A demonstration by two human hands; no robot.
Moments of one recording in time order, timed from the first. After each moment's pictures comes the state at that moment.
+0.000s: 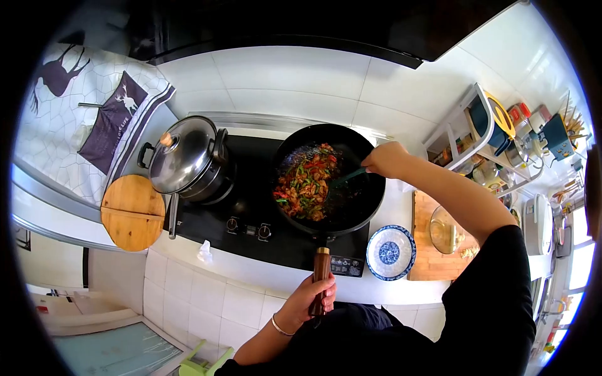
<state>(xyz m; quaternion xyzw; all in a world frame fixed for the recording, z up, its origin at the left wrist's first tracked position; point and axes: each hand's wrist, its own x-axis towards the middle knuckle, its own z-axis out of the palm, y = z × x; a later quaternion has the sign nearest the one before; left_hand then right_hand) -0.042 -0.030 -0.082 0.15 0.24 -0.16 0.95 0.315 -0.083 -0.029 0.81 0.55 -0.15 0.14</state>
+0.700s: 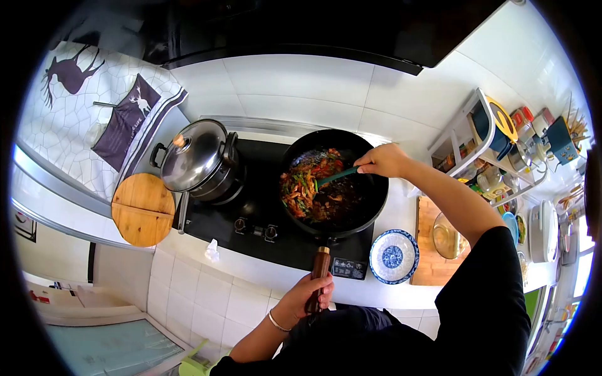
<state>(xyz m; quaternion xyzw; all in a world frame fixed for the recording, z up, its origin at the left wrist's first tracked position) -0.048 -0.022 -0.085 0.16 0.25 -0.18 0.94 0.311 -0.077 -0.018 0.81 0.55 -0.18 -0.04</state>
